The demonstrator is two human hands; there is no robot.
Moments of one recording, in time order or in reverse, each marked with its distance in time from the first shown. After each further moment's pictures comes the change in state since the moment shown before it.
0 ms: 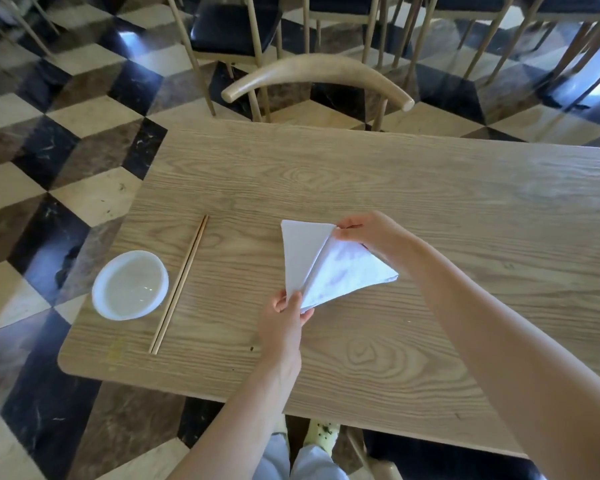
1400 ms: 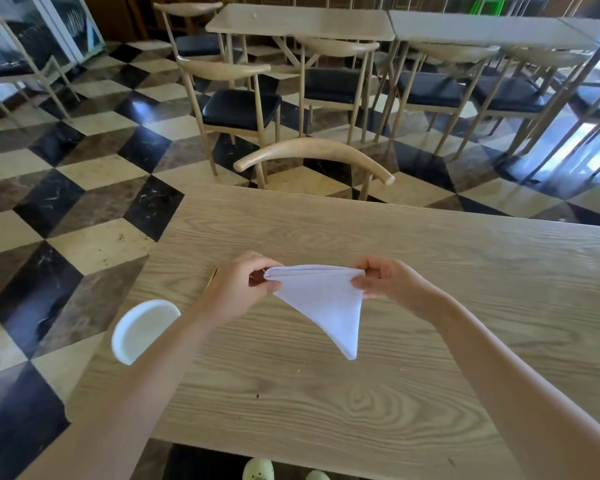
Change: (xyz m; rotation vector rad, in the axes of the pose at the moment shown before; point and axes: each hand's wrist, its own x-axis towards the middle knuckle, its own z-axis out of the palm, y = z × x) left_hand 0.021 0.166 -0.043 0.913 -0.524 0.873; right_hand -0.066 -0.052 -0.026 0.174 -0.072 -0.121
